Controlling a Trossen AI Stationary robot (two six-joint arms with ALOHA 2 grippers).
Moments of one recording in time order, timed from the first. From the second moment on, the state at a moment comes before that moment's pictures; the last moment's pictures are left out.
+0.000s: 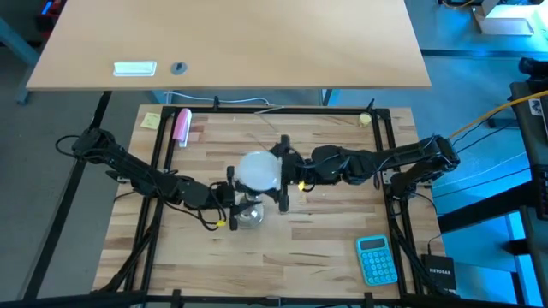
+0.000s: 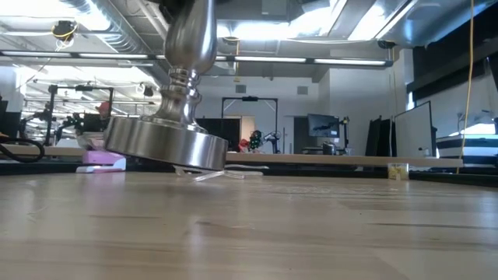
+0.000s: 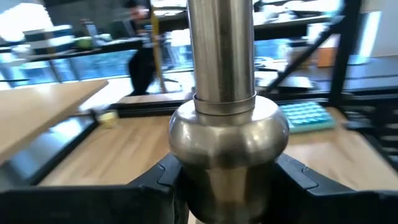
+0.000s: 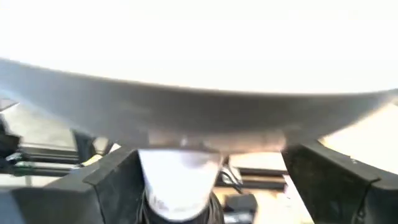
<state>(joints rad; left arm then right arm) -0.41 1.32 0.70 0.51 -0.55 0.06 0.21 1.60 1.50 0.08 0.21 -0.07</state>
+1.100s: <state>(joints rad) -0.41 1.32 0.70 0.49 -1.03 0.02 0.16 1.72 1.50 0.39 0.49 0.00</state>
